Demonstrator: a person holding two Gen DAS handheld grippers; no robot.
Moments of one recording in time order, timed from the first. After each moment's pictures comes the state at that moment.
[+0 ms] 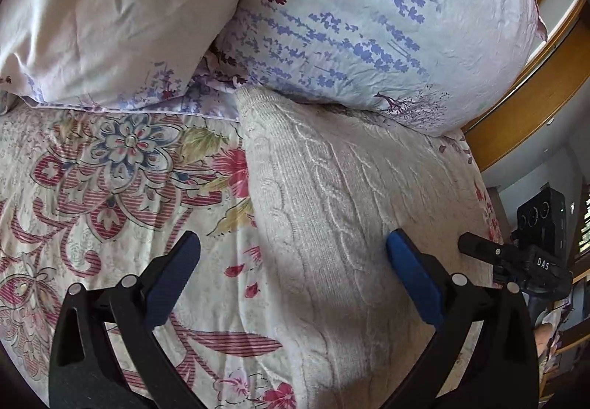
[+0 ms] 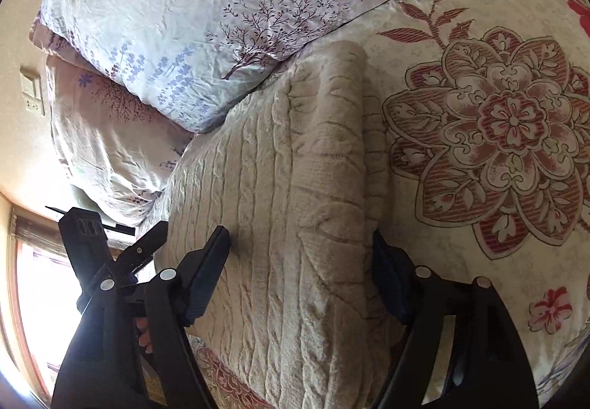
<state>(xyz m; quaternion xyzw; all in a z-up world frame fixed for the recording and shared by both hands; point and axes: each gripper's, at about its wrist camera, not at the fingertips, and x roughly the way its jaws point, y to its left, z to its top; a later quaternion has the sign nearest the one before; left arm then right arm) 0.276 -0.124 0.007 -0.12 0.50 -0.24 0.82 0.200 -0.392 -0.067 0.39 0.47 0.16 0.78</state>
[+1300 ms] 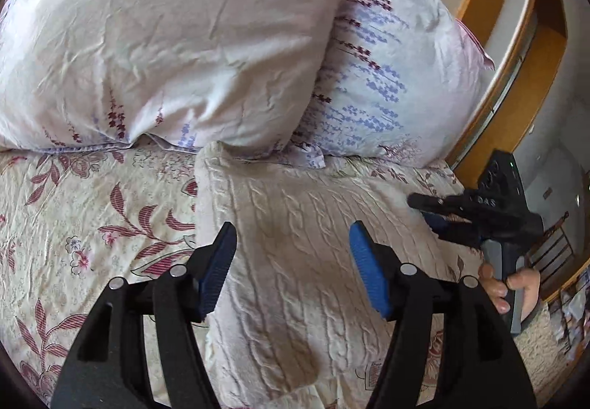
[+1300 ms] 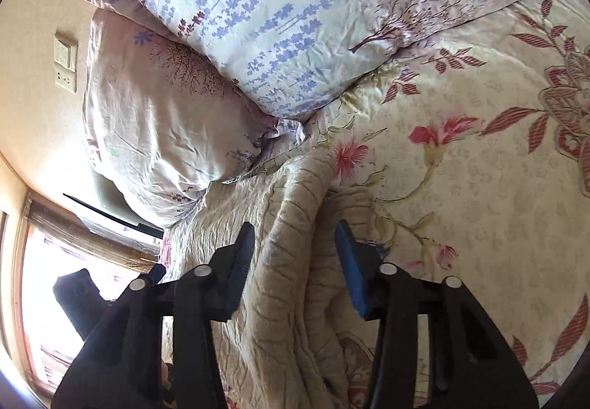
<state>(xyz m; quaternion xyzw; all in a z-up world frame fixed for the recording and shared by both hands) 0.184 0.020 0.069 -0.08 0.36 -0.24 0.90 0.231 -0.285 -0.020 0.37 0.43 0.20 0.80</state>
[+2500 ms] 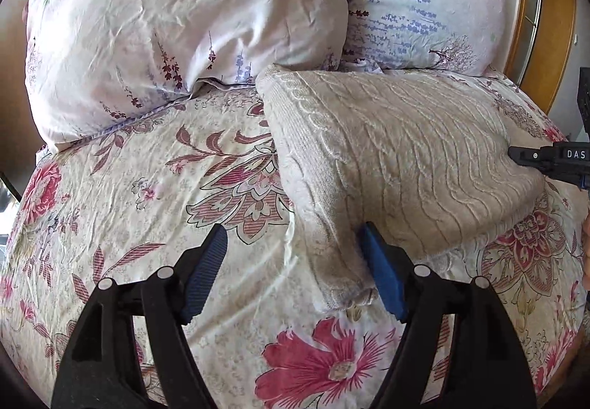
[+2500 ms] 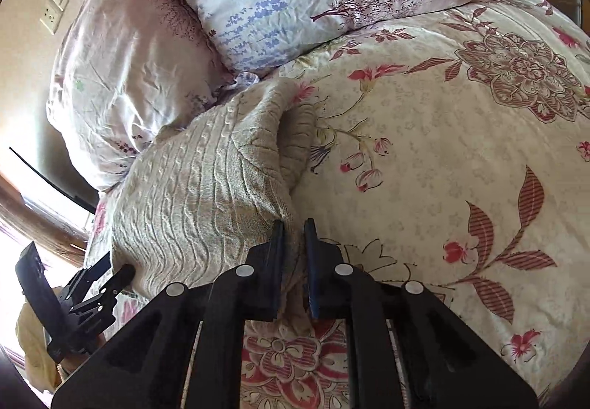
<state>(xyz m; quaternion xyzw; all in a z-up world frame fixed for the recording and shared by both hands) 0.142 0.037 0.015 0.09 0.39 -0.12 0.91 0.137 -0.259 -0.024 0.25 0.43 0.08 0.86</state>
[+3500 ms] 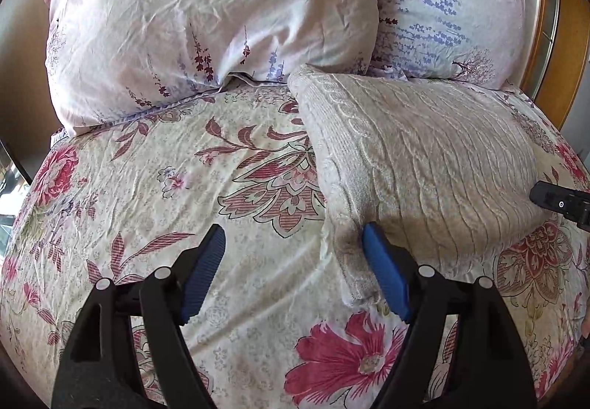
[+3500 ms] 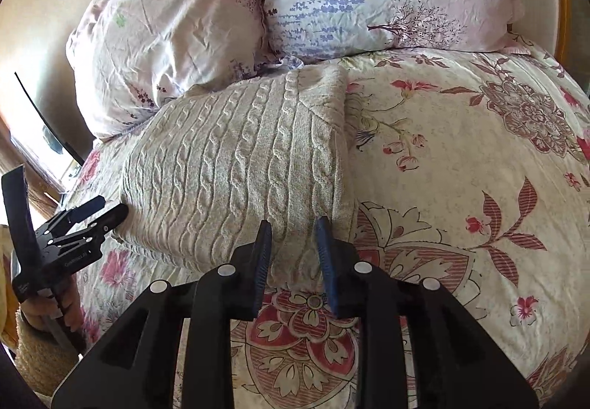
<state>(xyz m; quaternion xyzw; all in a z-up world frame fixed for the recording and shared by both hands) 0.143 0.059 0.014 0.06 0.40 -0.09 0.91 0.101 -0.207 -0.004 0.12 0.42 0.09 0.90</state>
